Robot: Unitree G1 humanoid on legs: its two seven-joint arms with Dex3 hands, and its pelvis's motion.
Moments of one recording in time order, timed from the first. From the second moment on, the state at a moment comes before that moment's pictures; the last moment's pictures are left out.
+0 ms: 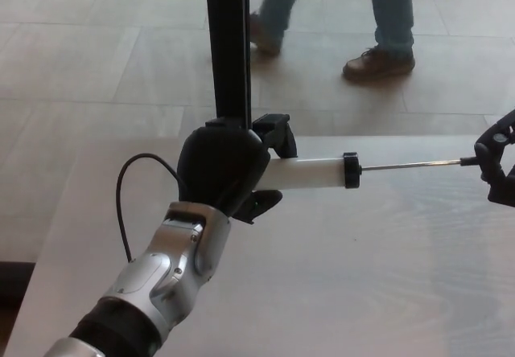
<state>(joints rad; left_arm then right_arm) -0.71 0.22 -0.49 0.61 0.78 -0.02 0.45 -0.51 -0.42 -0.09 0.39 -0.25 0.07 -0.11</state>
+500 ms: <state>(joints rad) -0.69 0.23 -0.49 0.63 0.78 -0.03 0.46 -0.50 -0.44 -0.11 0.41 -0.20 0.04 -0.05</state>
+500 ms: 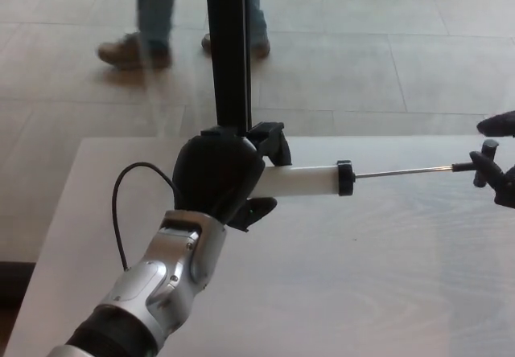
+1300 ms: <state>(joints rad) -0.59 0.25 -0.55 0.67 0.81 0.06 0.33 -0.49 -0.55 -0.08 0.34 -0.15 0.10 0.15</state>
